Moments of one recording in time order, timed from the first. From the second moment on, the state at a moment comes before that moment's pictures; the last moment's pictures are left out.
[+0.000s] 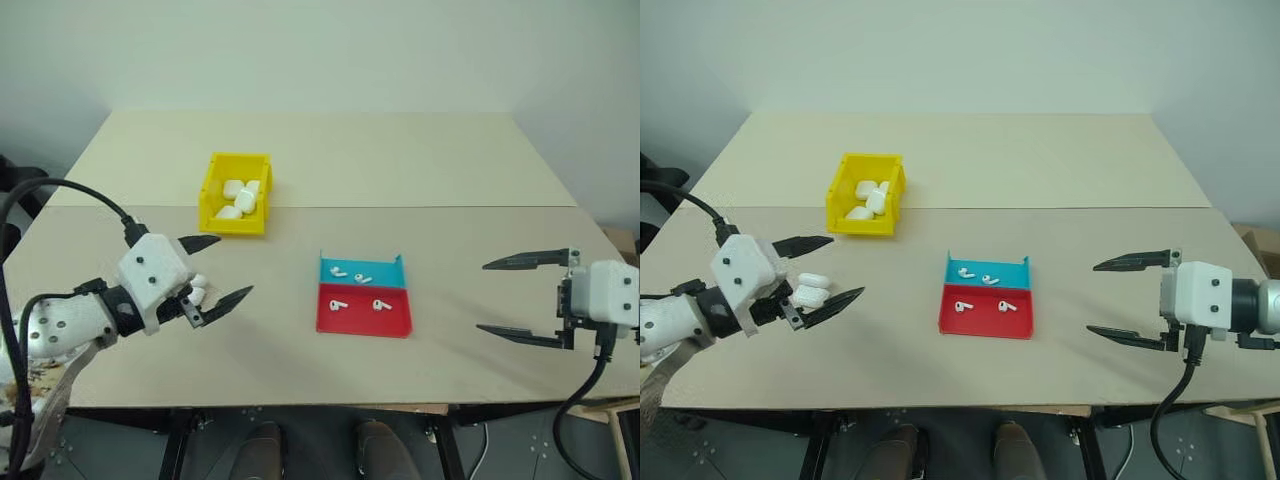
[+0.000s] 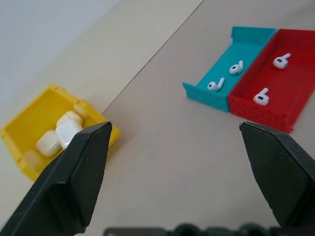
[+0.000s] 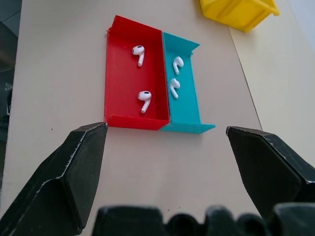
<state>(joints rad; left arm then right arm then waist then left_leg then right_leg) -0.01 0.89 0.32 -0.79 -0.48 0.74 -0.61 0.00 -1.05 -0.41 -0.28 0.44 -0.03 1.35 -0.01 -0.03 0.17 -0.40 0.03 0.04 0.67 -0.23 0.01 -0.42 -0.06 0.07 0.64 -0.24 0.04</state>
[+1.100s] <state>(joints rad) -0.82 1.13 -0.28 0.02 -1.27 1.61 0.16 0.08 -1.04 -0.34 -0.39 0.41 0.07 1.21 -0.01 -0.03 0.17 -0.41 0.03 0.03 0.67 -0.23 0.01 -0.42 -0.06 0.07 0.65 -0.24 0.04</state>
